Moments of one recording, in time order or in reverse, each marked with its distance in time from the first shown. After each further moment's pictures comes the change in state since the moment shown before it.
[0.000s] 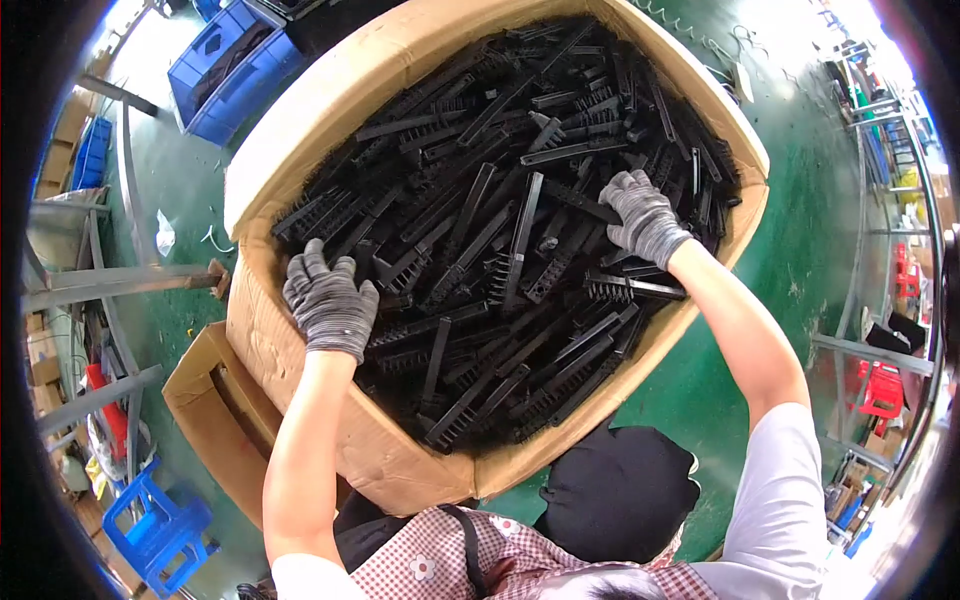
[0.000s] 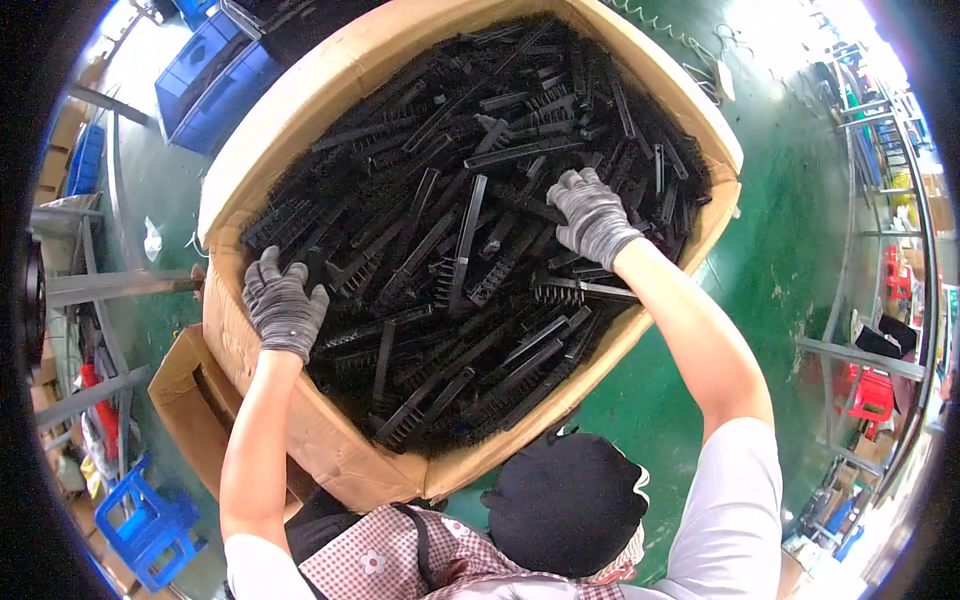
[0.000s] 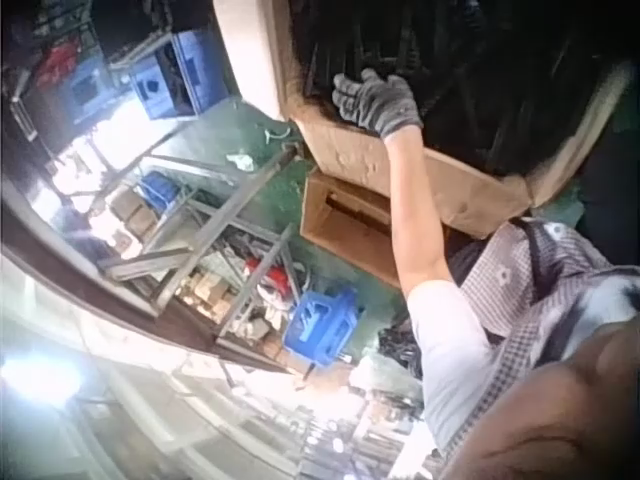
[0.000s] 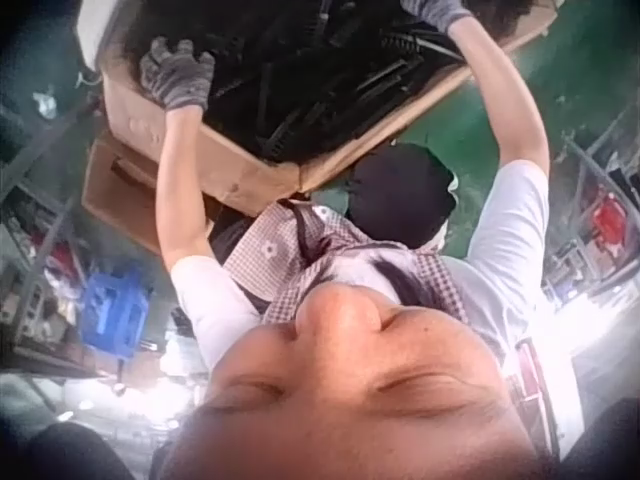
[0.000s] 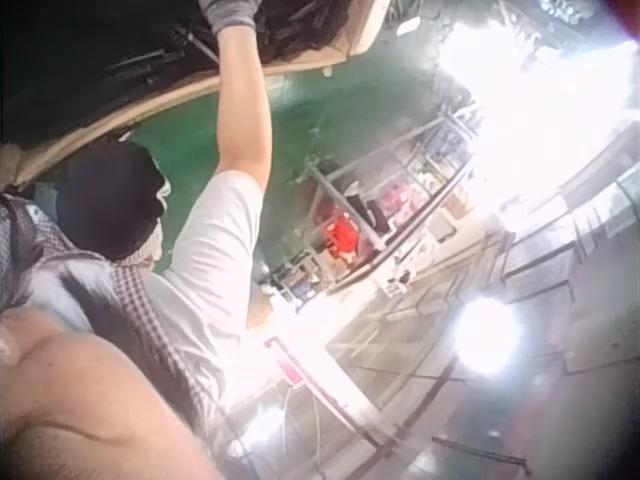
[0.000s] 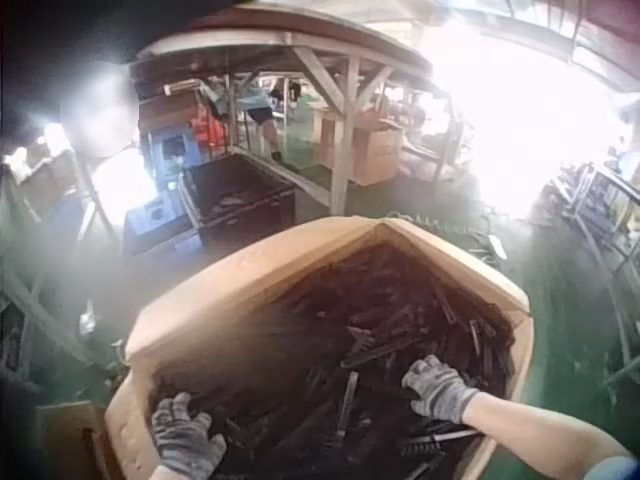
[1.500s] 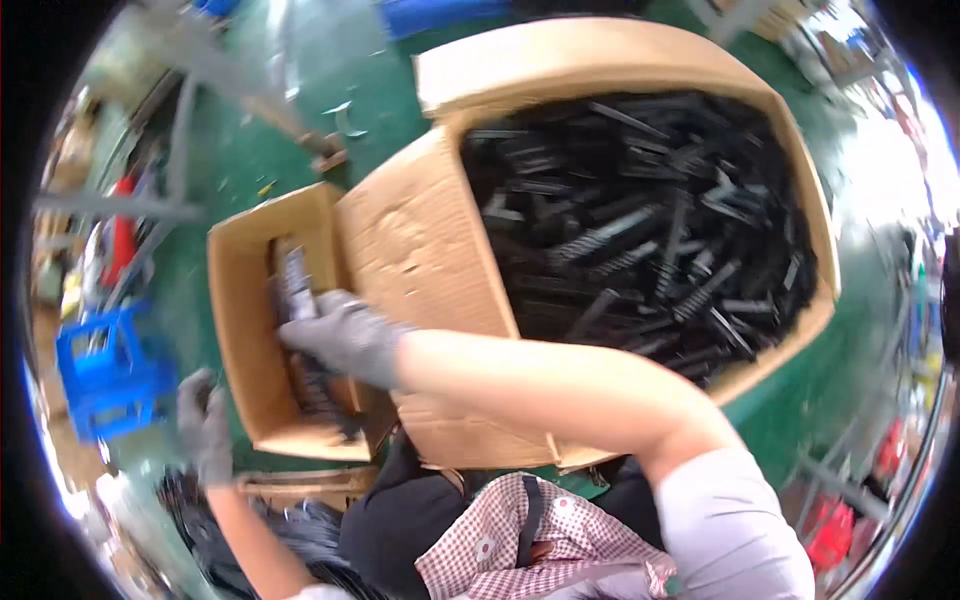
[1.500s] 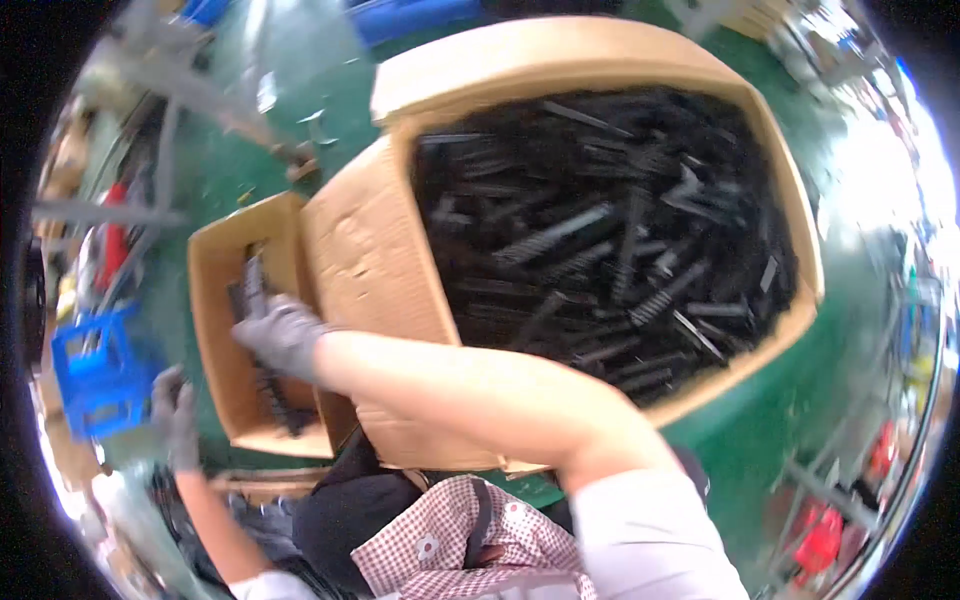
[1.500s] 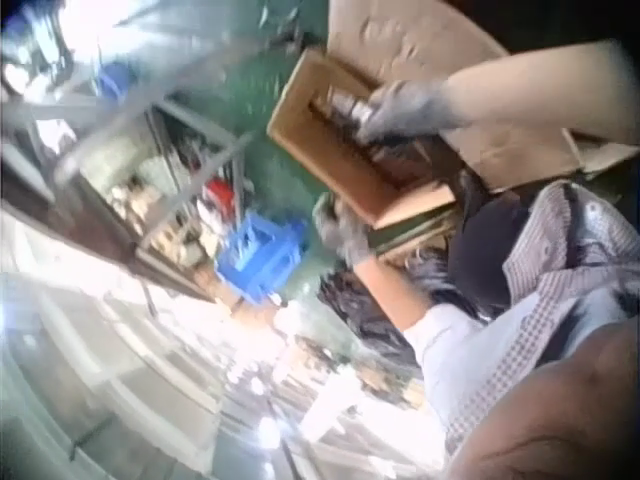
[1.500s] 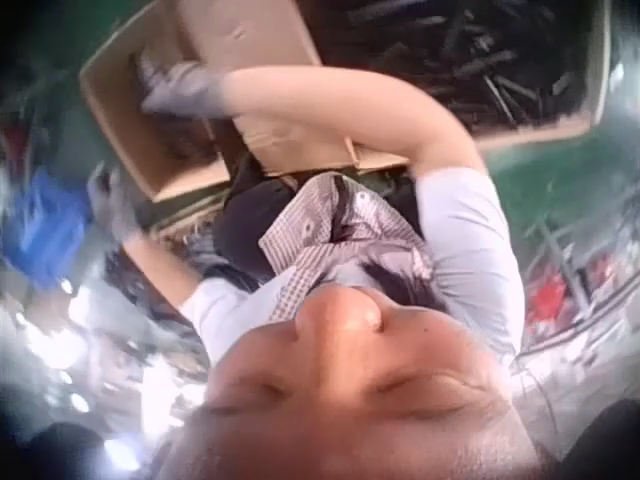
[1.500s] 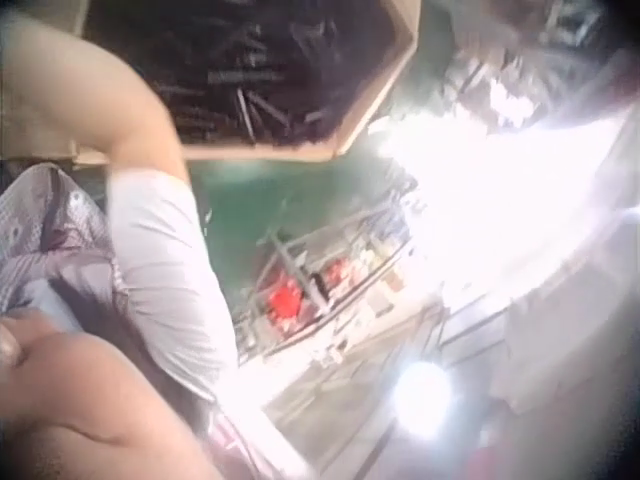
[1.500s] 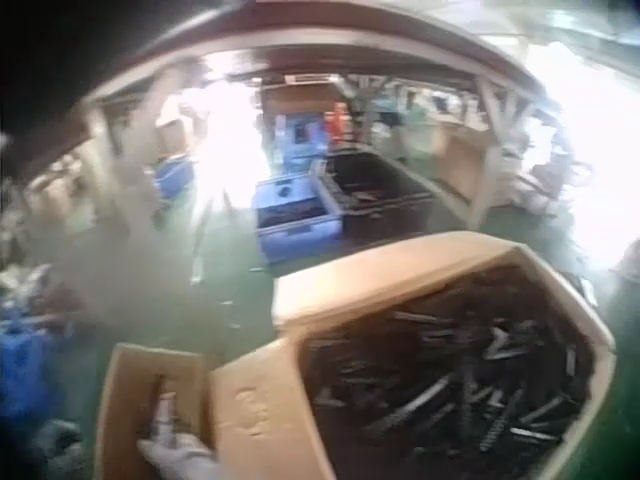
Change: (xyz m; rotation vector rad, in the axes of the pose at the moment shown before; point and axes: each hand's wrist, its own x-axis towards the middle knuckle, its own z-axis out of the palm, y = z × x) left_hand -0.299 -0.309 -0.068 -0.591 0.162 -0.858; right_hand -0.011 -0.489 -0.052 1.367 -0.791 -0.314
